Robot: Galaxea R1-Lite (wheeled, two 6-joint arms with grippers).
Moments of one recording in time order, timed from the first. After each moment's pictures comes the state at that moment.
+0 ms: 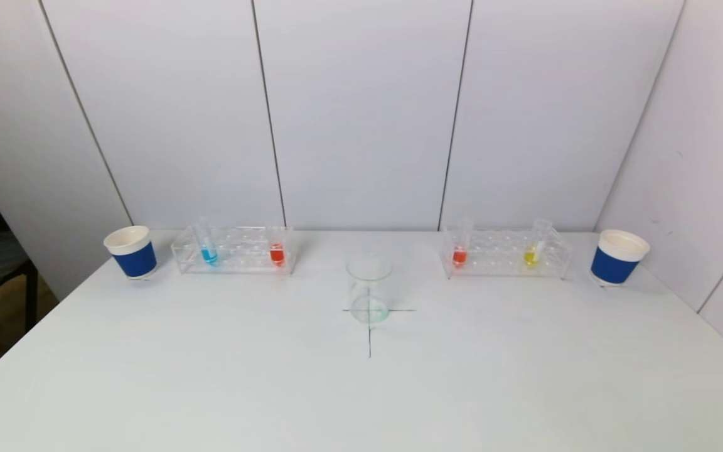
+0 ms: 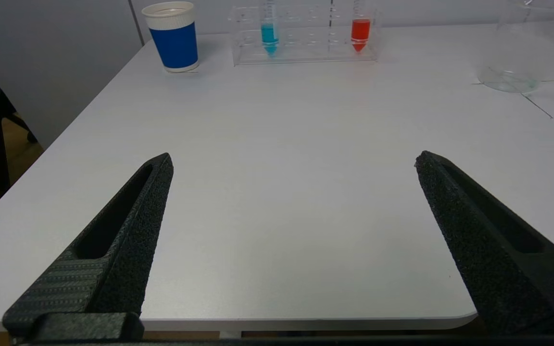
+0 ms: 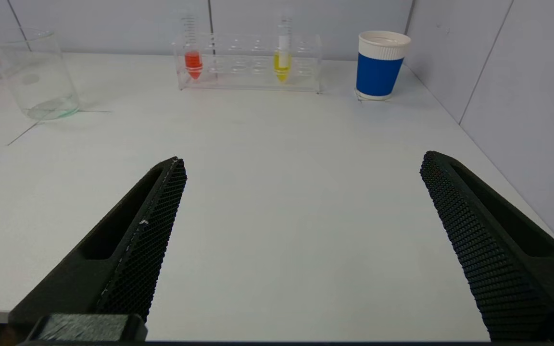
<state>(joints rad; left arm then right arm) 0.00 0.00 0.00 0.00 0.00 0.02 0.00 0.00 0.00 -0.01 0.00 -0.01</state>
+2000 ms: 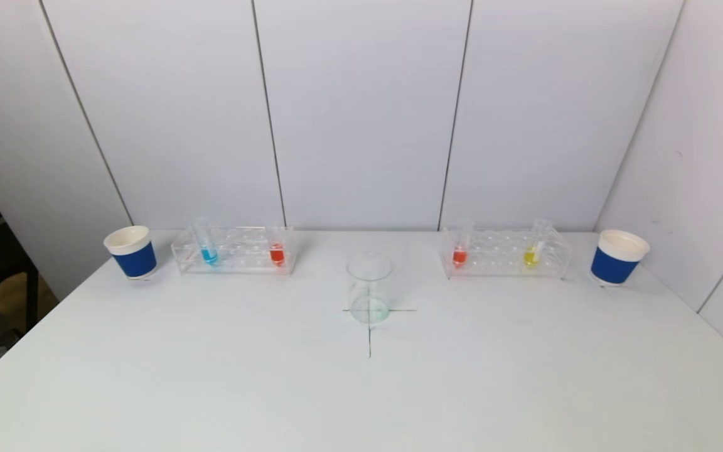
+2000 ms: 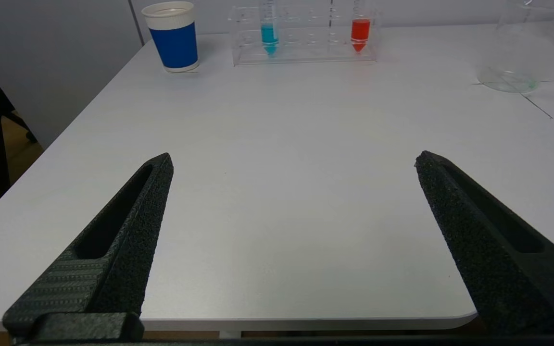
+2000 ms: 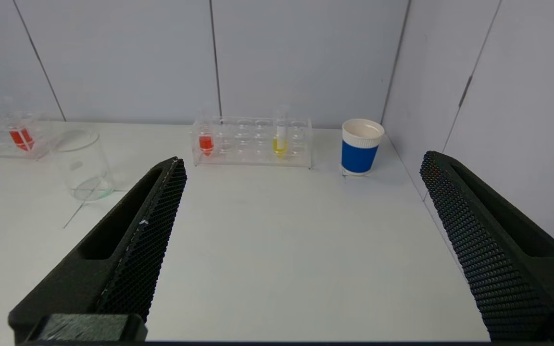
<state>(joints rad) 0.00 0.00 0.00 0.00 0.00 0.02 0.00 0.34 -0.61 0.23 0.00 -0.01</state>
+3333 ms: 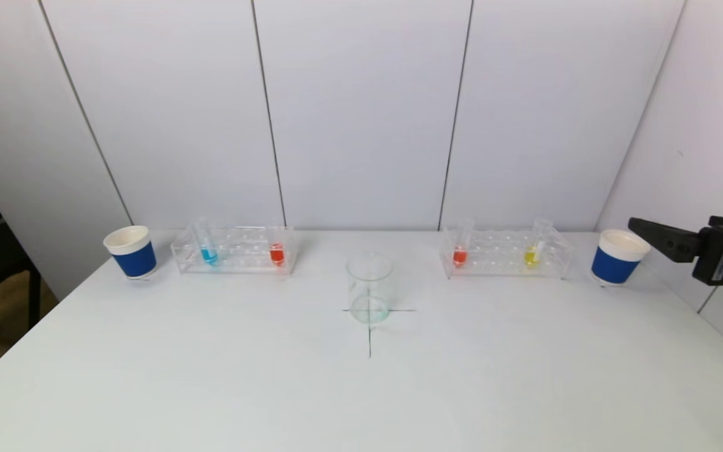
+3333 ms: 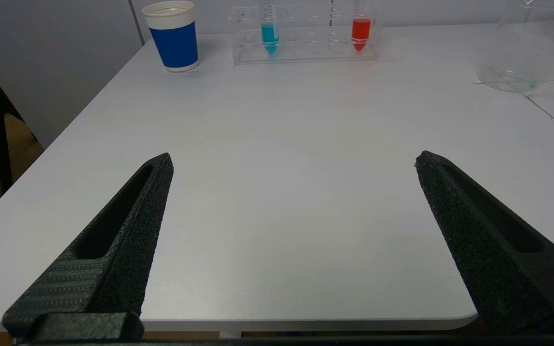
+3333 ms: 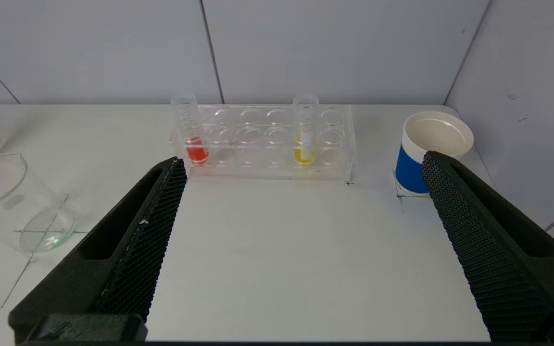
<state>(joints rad) 0.00 0.00 0.00 0.00 0.00 0.02 0.04 1.27 -0.57 -0.50 0.00 0.05</state>
